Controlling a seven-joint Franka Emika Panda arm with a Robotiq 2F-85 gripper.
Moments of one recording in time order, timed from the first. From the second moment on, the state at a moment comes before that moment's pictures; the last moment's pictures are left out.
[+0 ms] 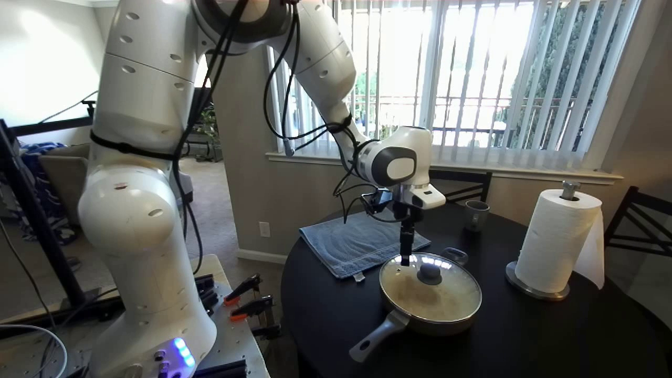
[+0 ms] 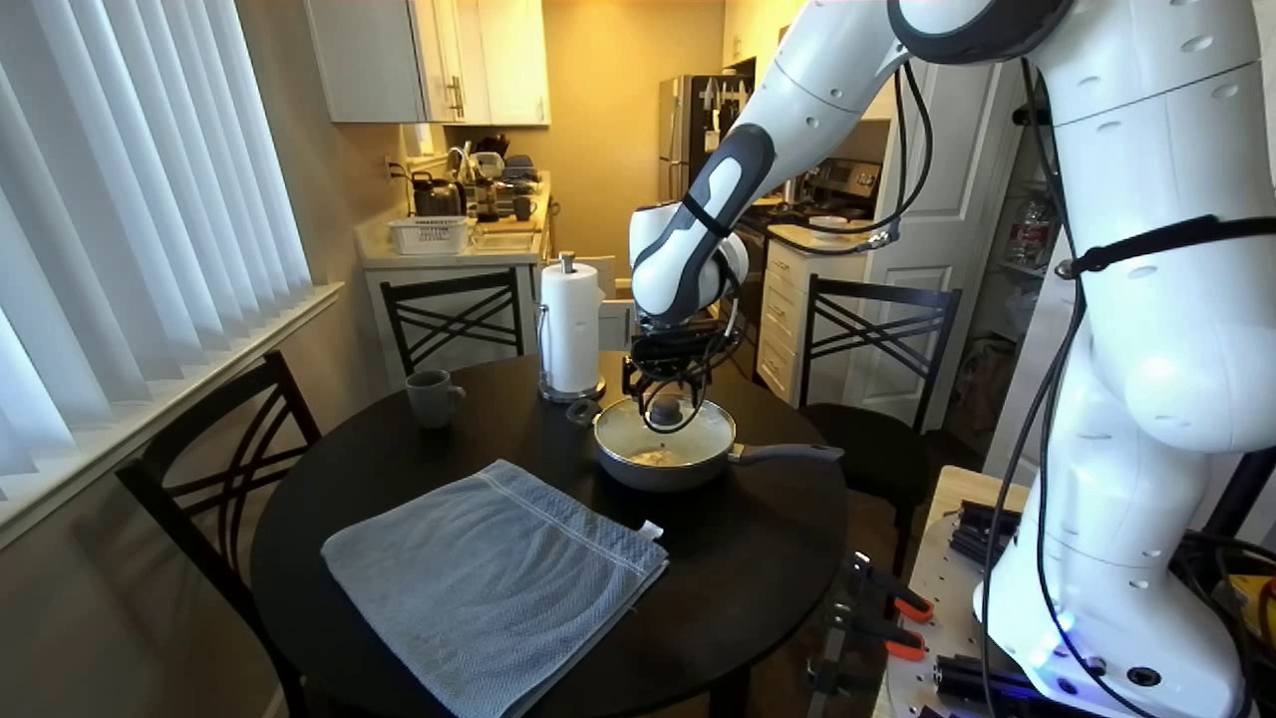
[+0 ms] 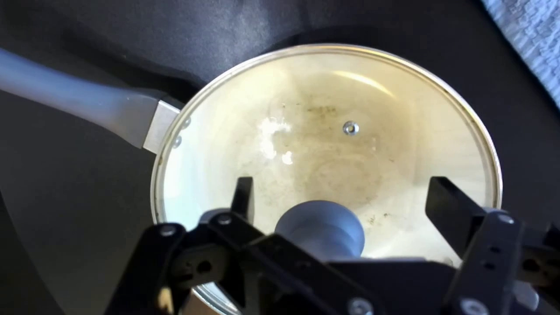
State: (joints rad) arm 0.05 0.39 -0.20 -2.18 -0.03 2.55 0.75
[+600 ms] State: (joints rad) arm -0.07 0.50 -0.17 -2.13 0.17 2.55 0.71
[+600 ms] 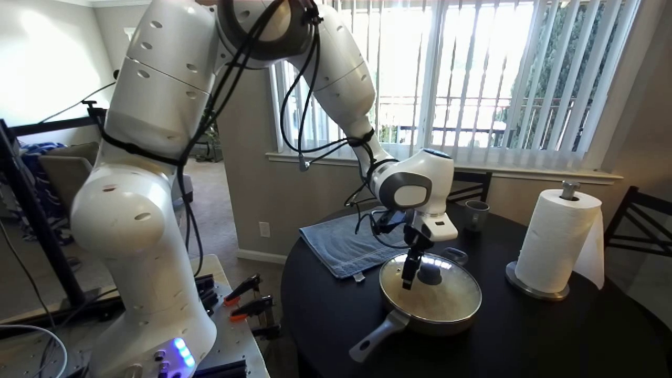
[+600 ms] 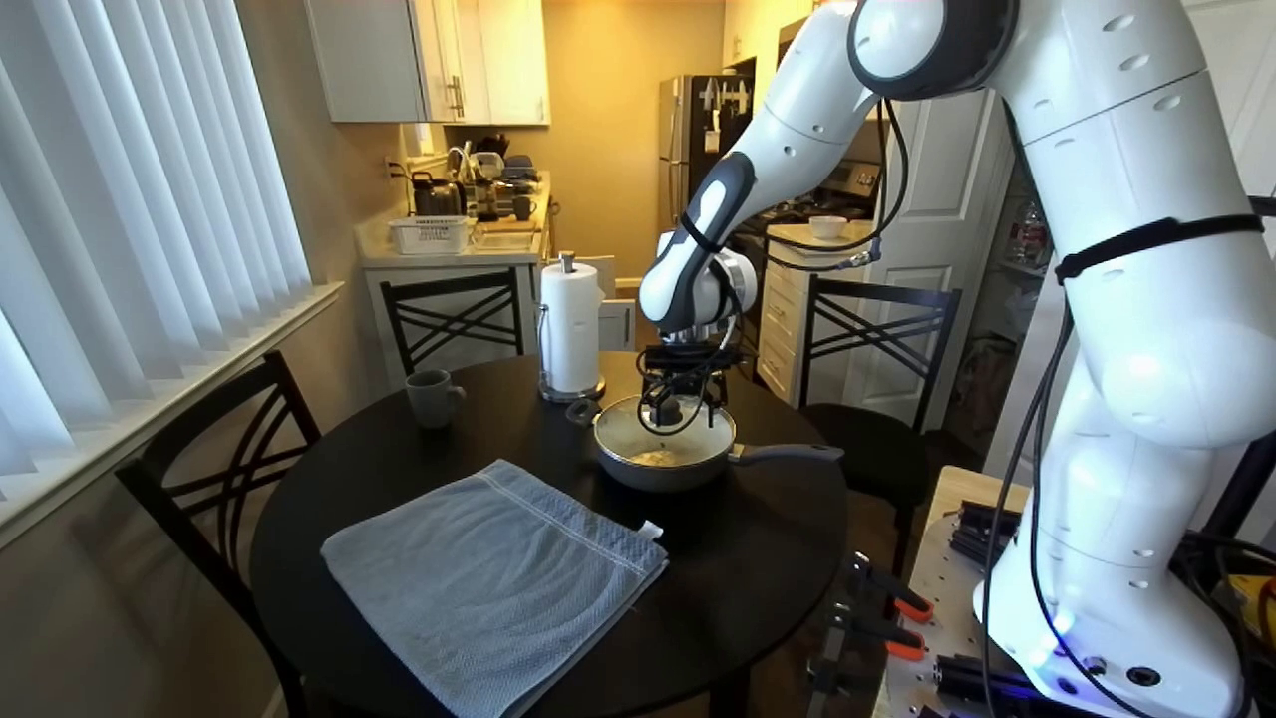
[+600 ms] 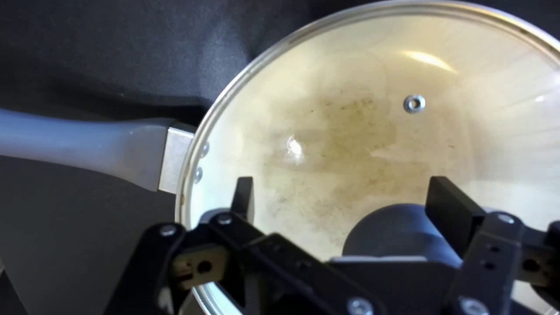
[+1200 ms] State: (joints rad) arm -0.14 0.50 -0.12 -2.09 0.30 2.55 0.52
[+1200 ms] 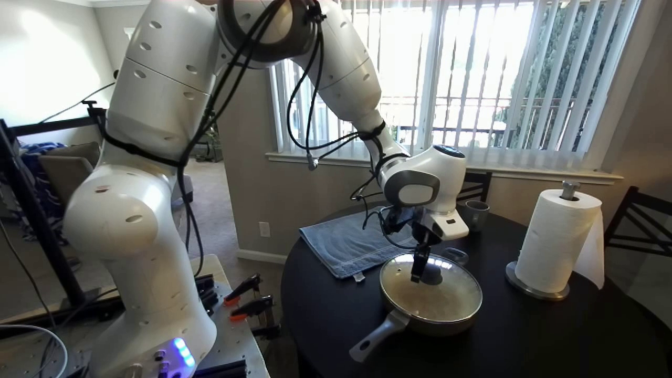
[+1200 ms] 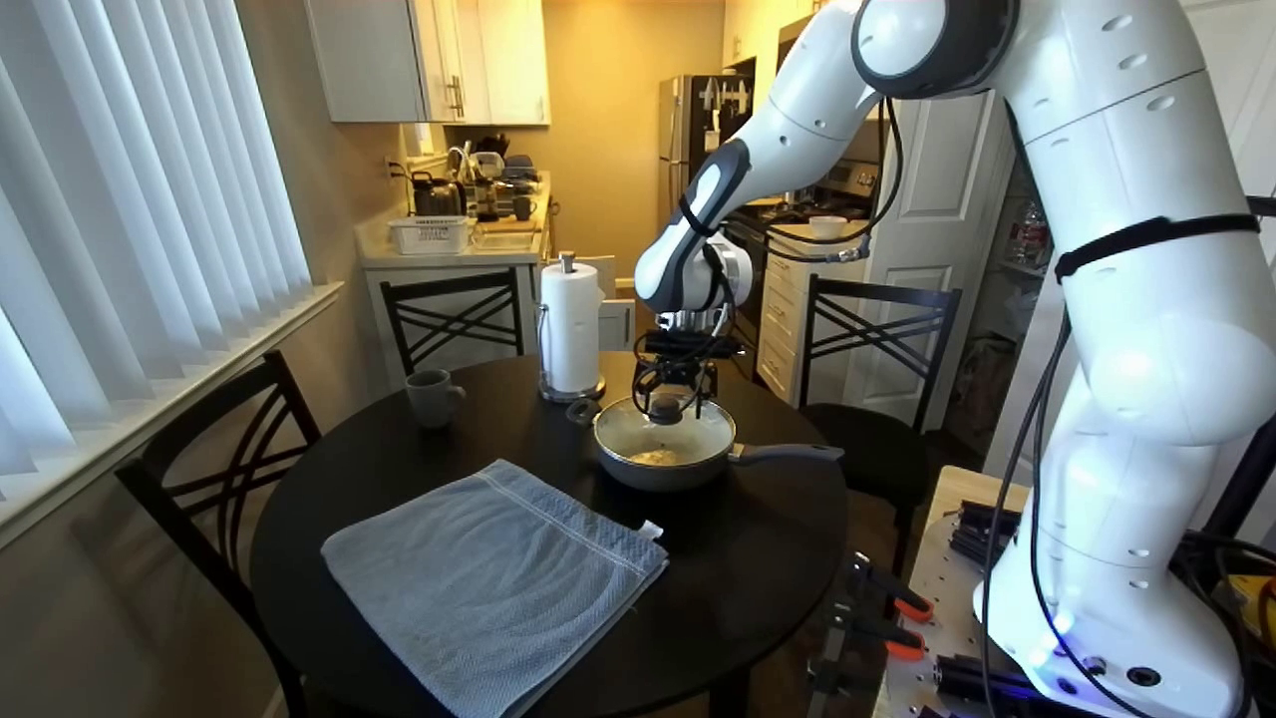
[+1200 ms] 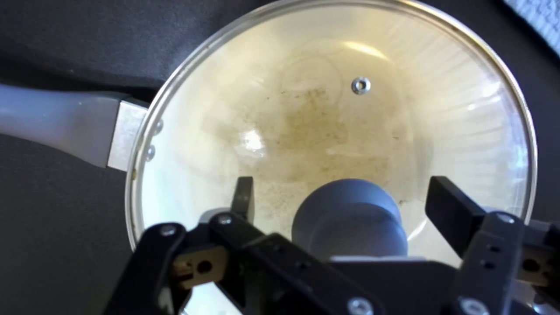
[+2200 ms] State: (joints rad) arm -0.05 0.54 -0.21 -2.05 0.19 2.55 0.56
